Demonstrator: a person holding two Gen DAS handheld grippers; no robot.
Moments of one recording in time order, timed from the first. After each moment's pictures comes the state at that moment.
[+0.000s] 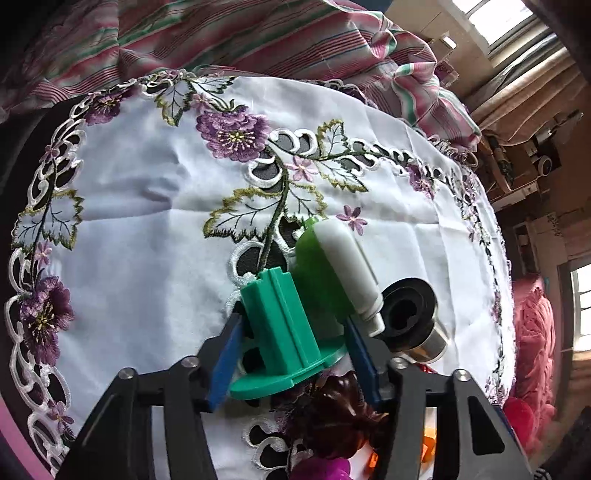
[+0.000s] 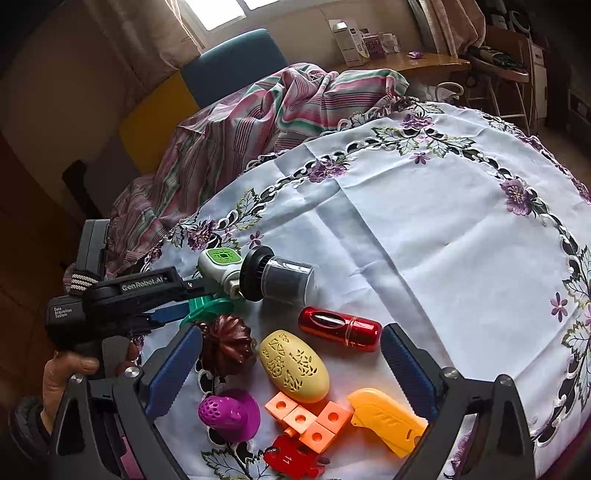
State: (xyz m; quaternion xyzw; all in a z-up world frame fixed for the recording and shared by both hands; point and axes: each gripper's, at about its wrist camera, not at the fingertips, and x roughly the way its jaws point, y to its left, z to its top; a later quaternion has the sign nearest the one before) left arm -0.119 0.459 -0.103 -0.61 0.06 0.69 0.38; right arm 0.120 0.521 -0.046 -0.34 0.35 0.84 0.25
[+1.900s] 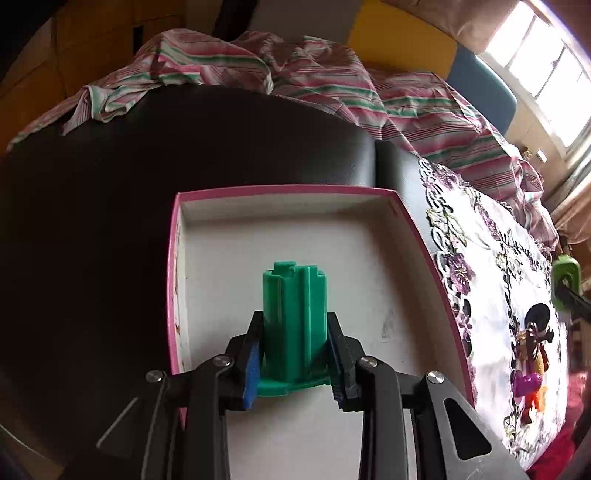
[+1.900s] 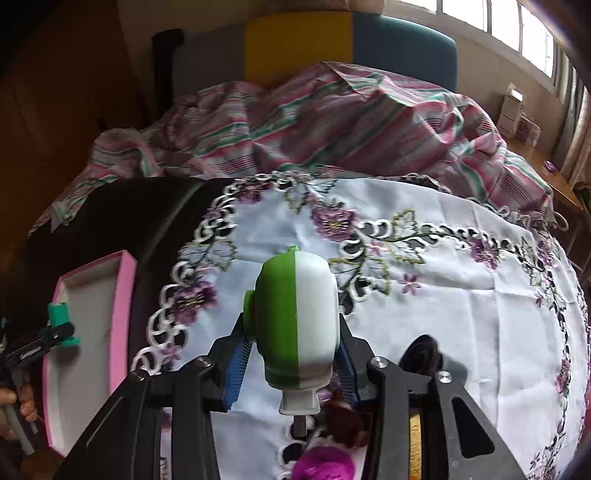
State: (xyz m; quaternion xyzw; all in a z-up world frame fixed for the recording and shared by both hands) left arm -0.186 0.102 -0.084 -0.53 -0.01 0.83 0.20; right arm -0.059 0.397 -0.015 -0.46 0.11 0.88 0.10
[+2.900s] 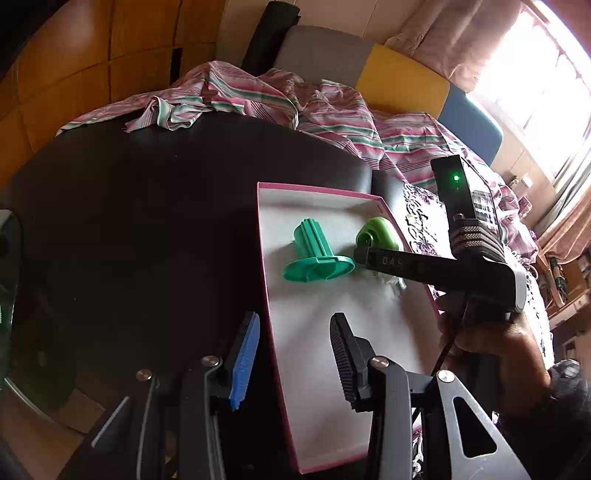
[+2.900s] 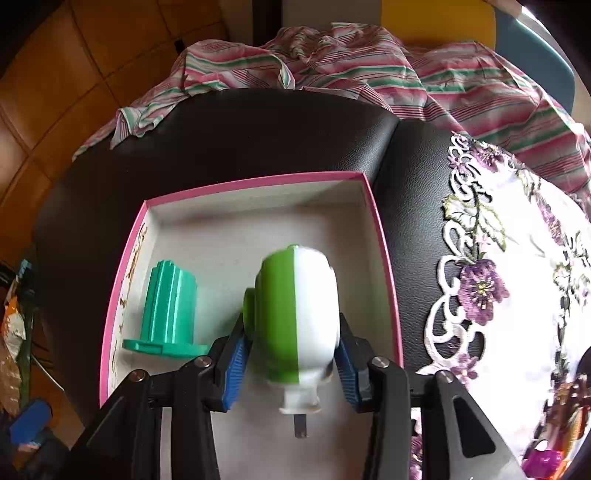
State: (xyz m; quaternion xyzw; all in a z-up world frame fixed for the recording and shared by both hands) left arm -0.077 0.014 -0.033 -0.47 -0.05 0.86 0.18; right arm -0.160 0.192 -0.098 -0.53 0.09 0.84 0.00
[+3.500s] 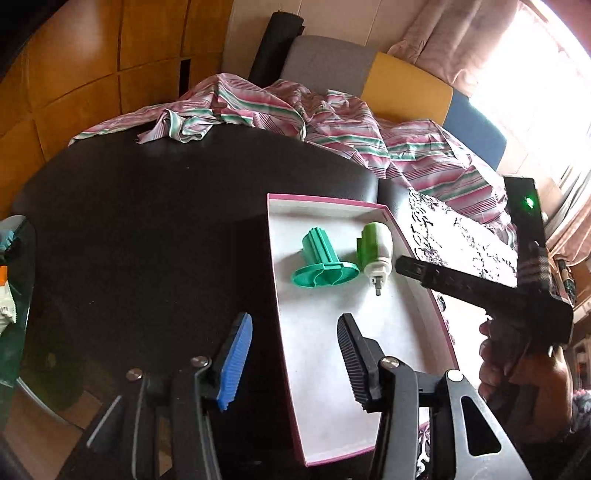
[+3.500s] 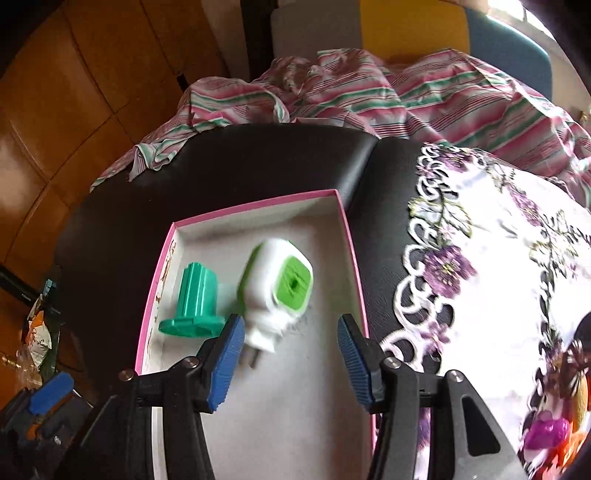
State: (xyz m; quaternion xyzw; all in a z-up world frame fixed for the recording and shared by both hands) left arm -0.066 0.011 -0.021 -0.45 -0.04 0.88 0.17; right arm -0.106 0.206 -0.059 -0.48 0.12 0.87 0.00
